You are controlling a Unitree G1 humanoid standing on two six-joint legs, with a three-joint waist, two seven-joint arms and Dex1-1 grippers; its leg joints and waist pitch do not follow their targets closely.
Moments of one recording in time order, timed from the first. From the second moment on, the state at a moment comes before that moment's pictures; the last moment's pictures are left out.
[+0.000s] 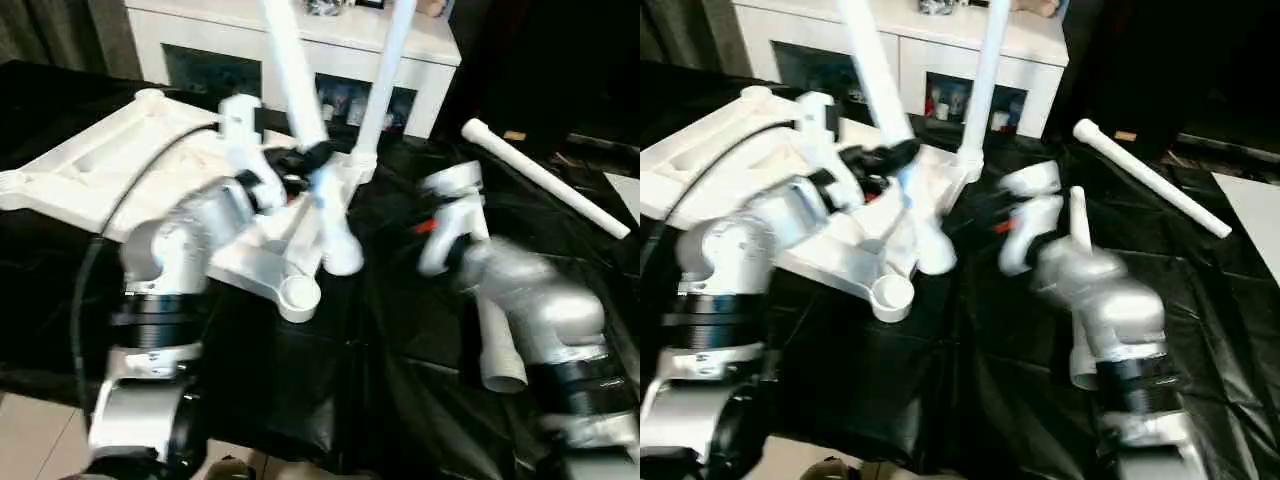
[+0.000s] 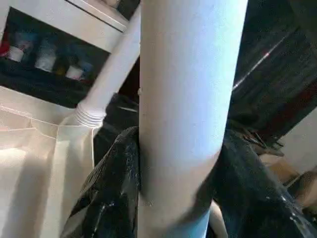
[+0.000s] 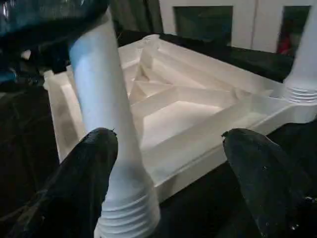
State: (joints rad) left arm -0.76 0.12 0.19 0.17 -0.56 0.82 -0.33; right arm -0.50 -0.26 -0.04 0.08 0.44 0.64 0.59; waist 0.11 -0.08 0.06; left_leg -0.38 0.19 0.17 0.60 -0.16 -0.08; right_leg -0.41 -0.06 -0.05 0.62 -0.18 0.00
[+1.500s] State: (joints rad) left arm -0.75 0.26 0.01 0.11 -0.57 0.79 -0.69; right arm -0.46 -0.27 0.13 0.01 0.45 0.73 0.68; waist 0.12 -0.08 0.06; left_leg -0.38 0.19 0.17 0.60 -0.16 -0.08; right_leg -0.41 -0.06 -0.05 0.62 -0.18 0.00
